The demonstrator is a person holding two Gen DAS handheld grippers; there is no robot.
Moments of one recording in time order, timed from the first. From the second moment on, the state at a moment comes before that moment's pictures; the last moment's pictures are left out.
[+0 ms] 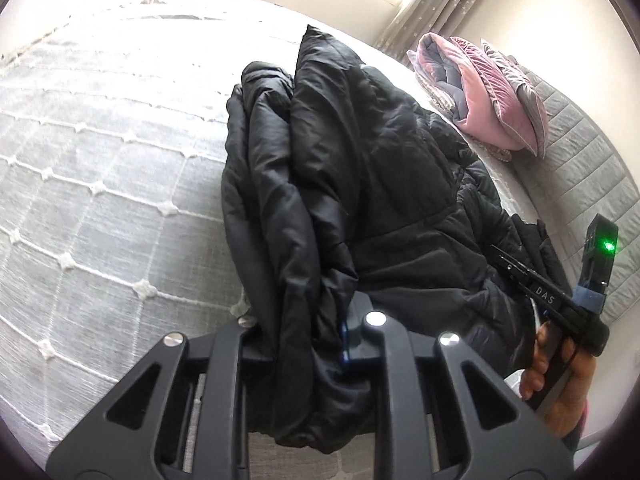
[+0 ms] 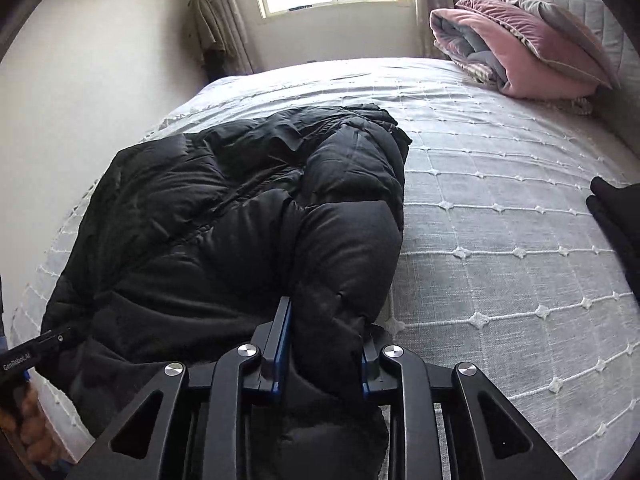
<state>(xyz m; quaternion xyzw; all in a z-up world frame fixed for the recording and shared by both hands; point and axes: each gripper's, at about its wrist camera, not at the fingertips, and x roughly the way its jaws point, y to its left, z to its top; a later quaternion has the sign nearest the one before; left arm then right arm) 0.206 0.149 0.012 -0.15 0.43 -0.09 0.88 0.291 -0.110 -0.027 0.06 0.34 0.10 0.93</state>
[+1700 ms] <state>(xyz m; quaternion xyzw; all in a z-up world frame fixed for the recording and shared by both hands) 0.210 0.542 0.087 -0.05 0.38 0.24 0.89 0.318 0.324 0.004 0.02 0.29 0.27 0.92</state>
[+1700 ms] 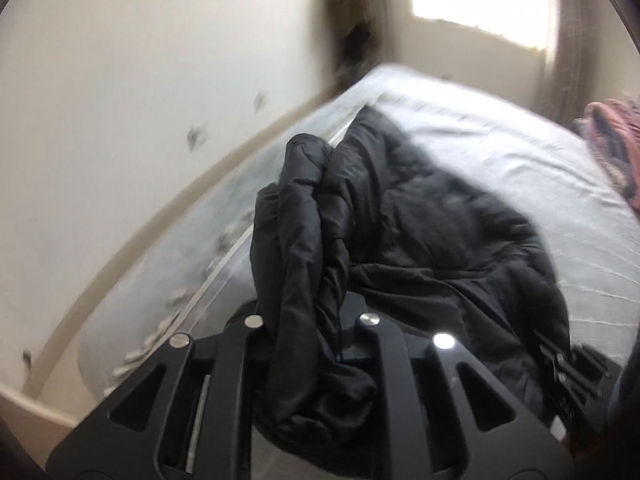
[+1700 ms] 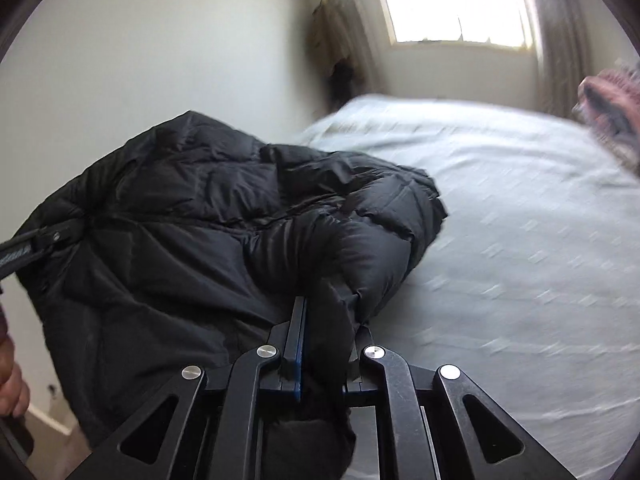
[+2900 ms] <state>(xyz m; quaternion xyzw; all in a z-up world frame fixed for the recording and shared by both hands) -0.035 0.311 0.087 -0.16 0.30 0.33 0.88 0.123 0.169 0.000 -0.18 0.23 0.47 0.83</state>
